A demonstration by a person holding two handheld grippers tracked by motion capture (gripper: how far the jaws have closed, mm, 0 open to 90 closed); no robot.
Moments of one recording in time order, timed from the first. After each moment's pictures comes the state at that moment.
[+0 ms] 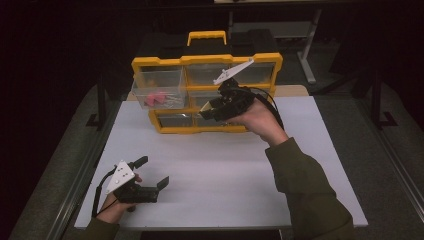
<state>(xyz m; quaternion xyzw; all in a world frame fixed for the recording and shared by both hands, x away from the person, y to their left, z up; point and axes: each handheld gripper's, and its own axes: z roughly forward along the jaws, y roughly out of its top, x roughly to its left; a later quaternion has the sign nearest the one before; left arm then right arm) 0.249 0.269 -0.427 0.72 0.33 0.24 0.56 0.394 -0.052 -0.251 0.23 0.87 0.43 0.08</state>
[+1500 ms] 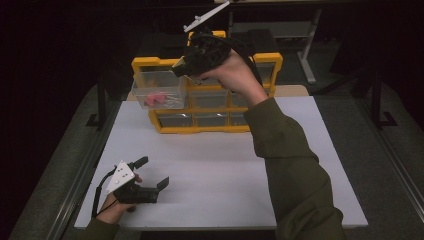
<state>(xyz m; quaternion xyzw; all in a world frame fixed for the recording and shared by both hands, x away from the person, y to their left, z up) 0.248 0.270 -0.427 0.72 0.32 0.24 0.56 0.429 0.000 -0.153 0.21 0.85 0.47 0.10</state>
